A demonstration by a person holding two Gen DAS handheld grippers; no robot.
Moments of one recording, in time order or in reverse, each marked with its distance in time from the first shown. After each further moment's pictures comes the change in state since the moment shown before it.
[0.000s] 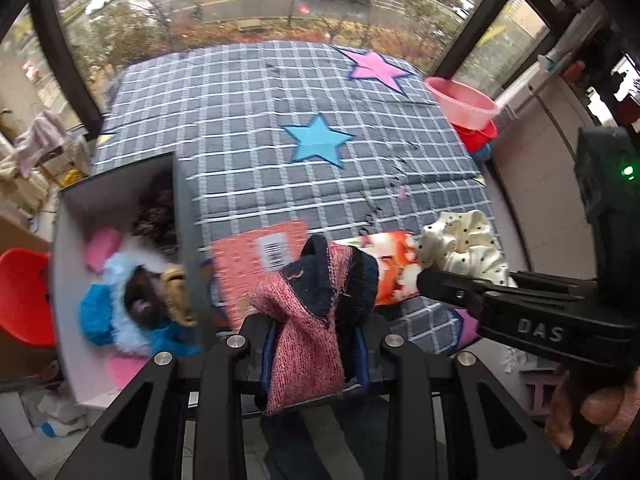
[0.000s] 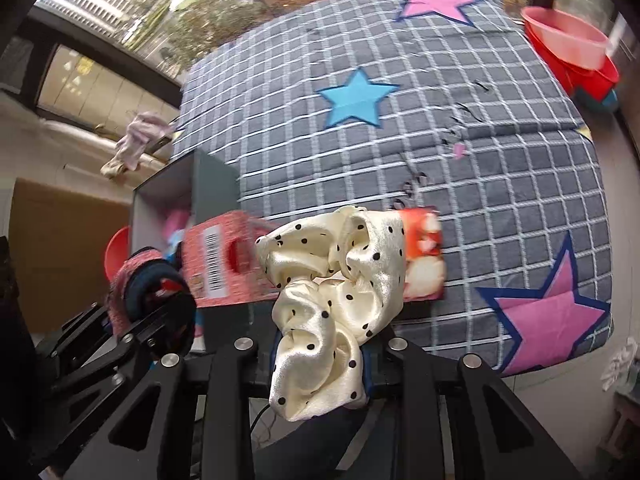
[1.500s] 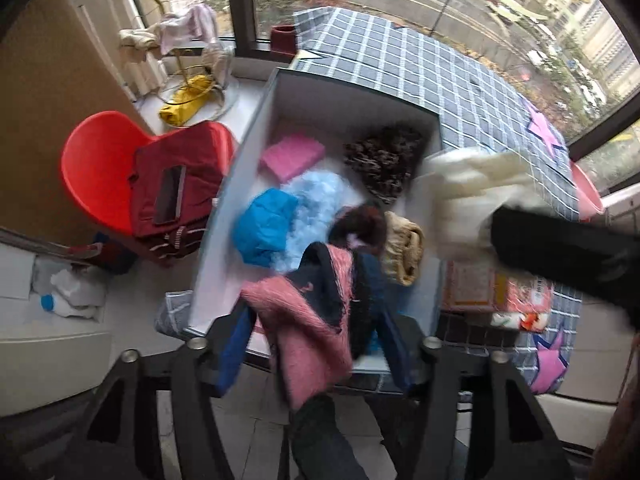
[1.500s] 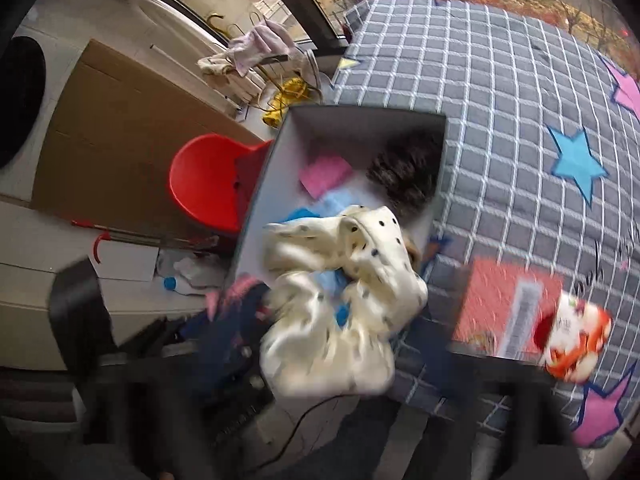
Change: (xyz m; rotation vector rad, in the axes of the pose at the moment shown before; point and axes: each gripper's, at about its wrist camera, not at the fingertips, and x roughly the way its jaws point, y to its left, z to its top) left arm -0.011 0.178 -0.073 -0.442 0.038 0.235; right arm 0.073 0.222 0.008 -0.406 0.139 0.124
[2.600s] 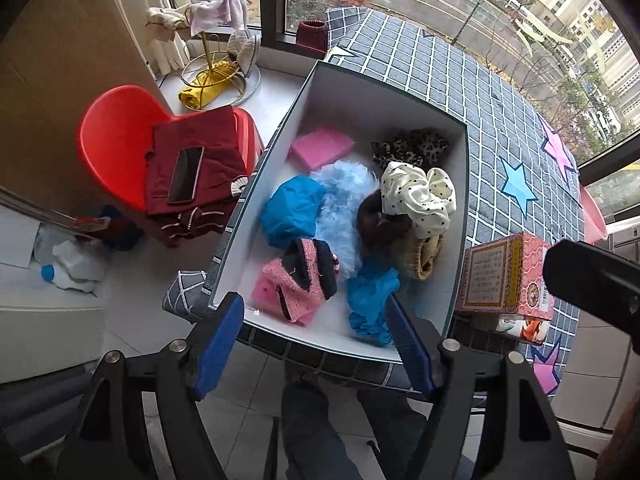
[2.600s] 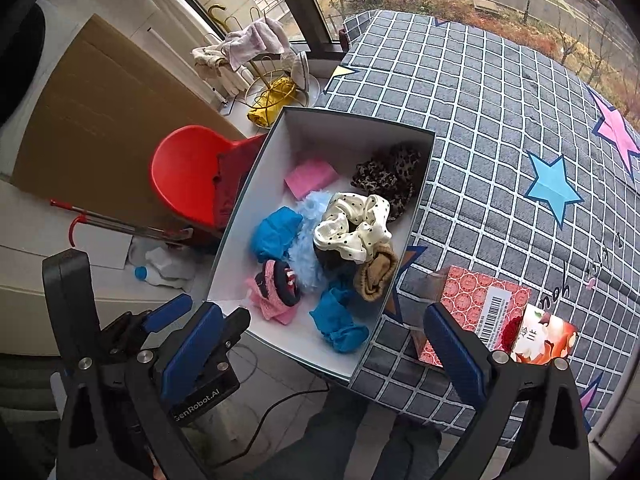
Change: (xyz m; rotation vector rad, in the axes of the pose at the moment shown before) left arm -0.003 0.027 -0.010 -0.090 0.015 -0.004; right arm -0.011 0.012 -0.008 -0.074 0.004 -0.114
